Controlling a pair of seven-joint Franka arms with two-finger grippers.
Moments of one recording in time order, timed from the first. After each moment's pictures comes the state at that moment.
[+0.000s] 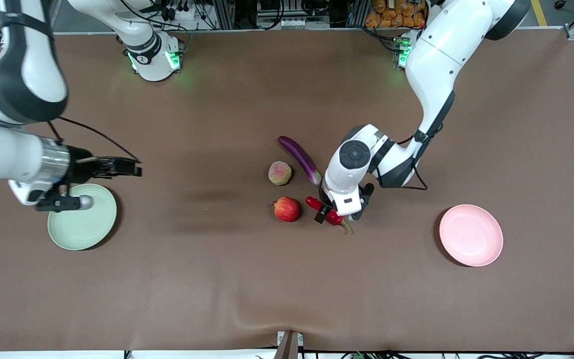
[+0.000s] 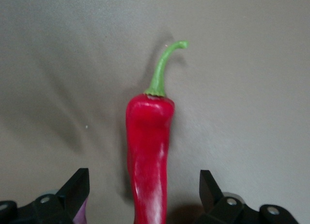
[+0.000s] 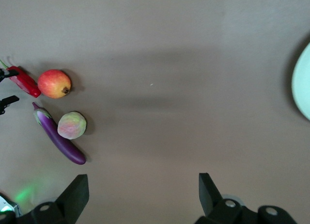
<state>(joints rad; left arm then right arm) -0.34 0.76 -0.31 -1.64 0.26 2.47 -1.81 0.15 0.28 -0.03 -1.54 0.33 1.63 0.08</state>
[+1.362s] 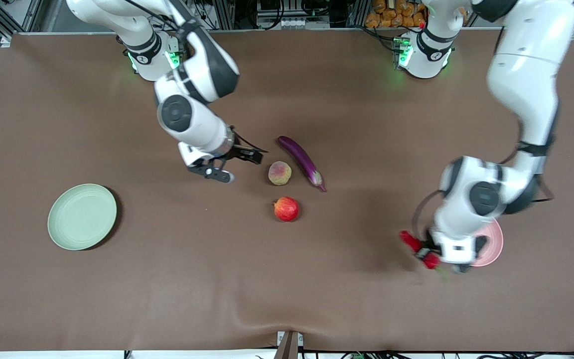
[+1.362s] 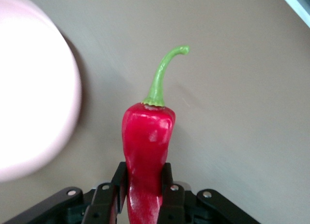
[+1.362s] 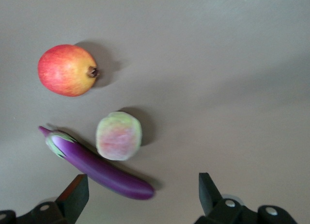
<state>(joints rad) 0.09 0.71 -0.29 -1.52 0.30 2.35 -1.01 0.66 0.34 -0.03 -1.86 0.33 2.21 0.83</state>
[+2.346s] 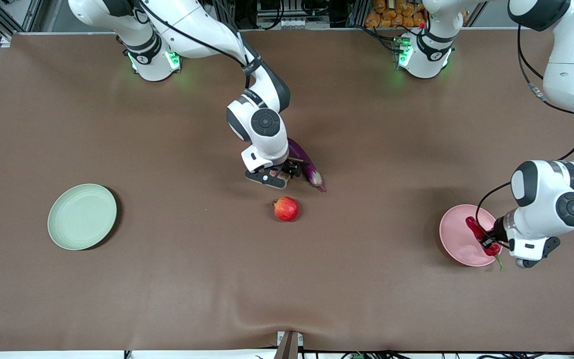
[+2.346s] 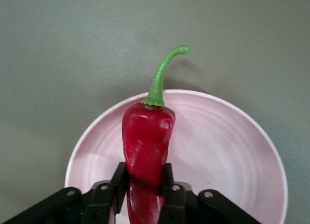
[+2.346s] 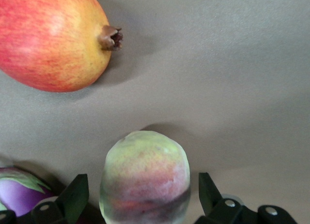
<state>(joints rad) 0.34 0.73 -0.28 -1.60 0.30 2.30 -0.67 0.82 0.69 -0.03 -1.67 0.10 2.39 1.06</state>
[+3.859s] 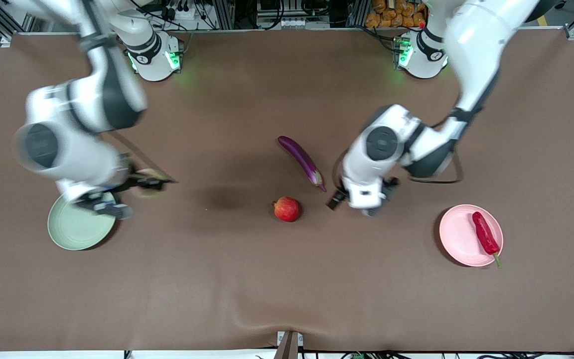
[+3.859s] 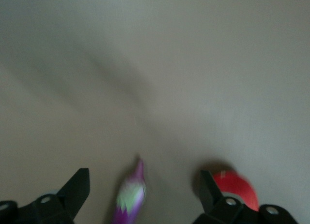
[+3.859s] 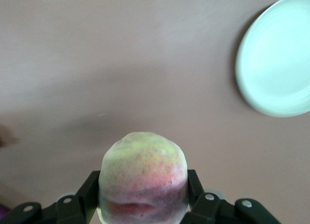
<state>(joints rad) -0.11 0.63 -0.61 -1.65 0.30 2.19 -1.66 0.21 0.31 -0.09 -1.63 0.08 1.78 0.29</state>
